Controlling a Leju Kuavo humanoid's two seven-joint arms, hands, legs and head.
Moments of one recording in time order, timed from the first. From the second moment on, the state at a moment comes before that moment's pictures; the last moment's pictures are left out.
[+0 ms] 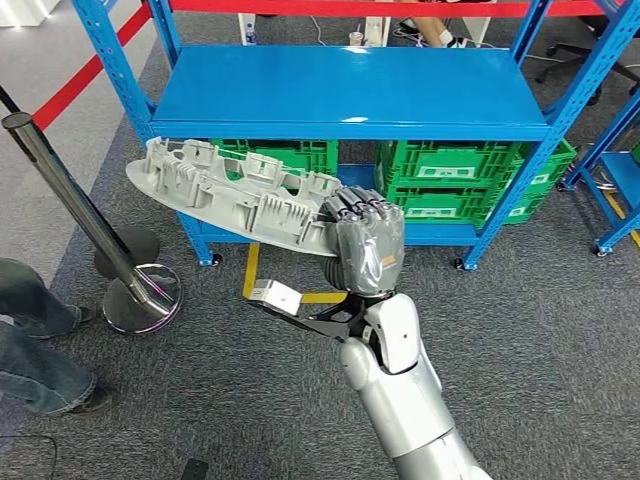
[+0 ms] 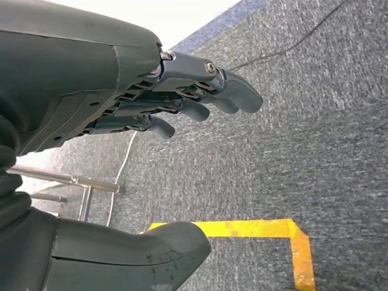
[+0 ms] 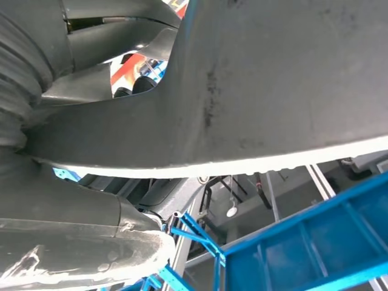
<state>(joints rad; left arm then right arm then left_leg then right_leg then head) -0.12 -0.25 0.83 -0.20 -1.01 0.44 0.04 -0.35 0.35 0.28 -1.35 1.35 -0.68 -0.25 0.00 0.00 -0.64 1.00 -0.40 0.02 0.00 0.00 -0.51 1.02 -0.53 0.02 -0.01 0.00</state>
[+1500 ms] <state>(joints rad) -0.13 -0.25 0.86 -0.20 -0.98 0.43 0.04 -0.36 0.36 0.30 -1.33 1.37 -0.68 -0.23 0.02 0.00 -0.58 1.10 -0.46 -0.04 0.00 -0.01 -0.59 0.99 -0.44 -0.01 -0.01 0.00</state>
